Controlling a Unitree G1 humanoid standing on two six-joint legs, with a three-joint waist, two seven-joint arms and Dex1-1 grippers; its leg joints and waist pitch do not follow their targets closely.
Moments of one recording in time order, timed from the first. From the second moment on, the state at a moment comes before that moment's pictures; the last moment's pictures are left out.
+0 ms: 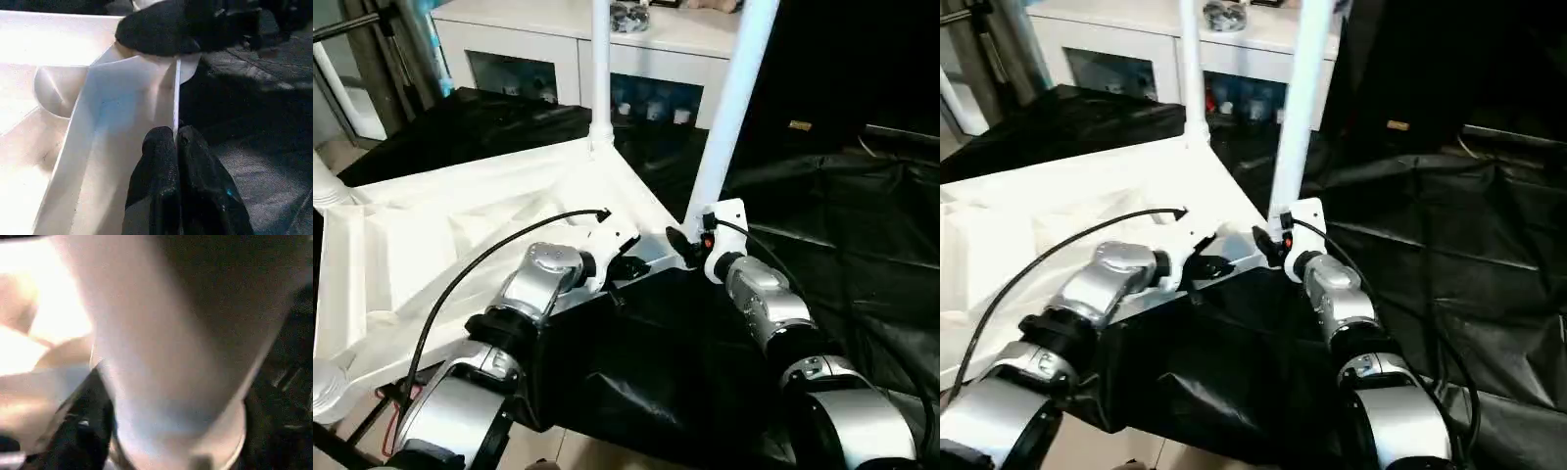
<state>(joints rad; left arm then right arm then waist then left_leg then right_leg) -0.72 0.15 -0.22 0.76 0.08 0.25 -0.81 -0.71 -0.06 -0.07 1.01 0.08 -0.02 0.38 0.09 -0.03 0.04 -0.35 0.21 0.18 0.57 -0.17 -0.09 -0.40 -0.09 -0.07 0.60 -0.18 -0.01</state>
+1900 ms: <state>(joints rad) -0.72 0.14 -0.21 0.77 0.07 0.24 -0.82 -0.71 -0.04 -0.07 1.03 0.09 -0.04 0.33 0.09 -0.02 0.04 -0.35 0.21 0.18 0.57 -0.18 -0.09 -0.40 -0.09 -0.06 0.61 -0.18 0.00</state>
